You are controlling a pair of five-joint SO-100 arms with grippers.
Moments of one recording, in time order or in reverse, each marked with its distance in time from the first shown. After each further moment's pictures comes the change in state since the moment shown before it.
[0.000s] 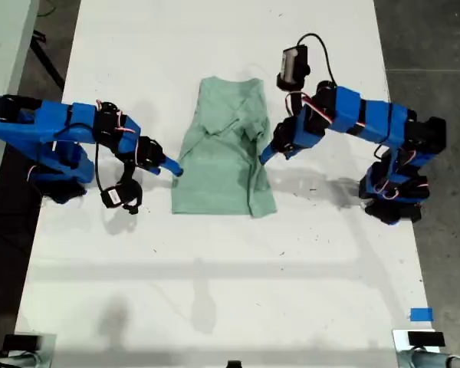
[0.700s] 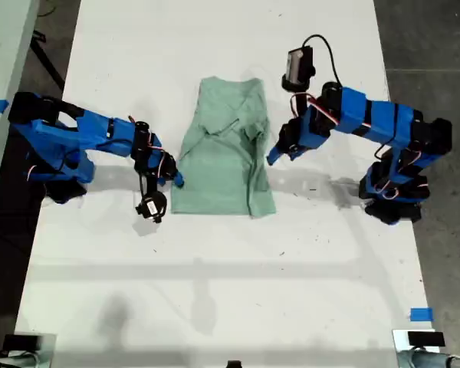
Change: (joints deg) arm 0 -0.7 -27.9 -6.2 -8.7 -4.4; arm 1 0.0 4.0 4.2 0.0 0.5
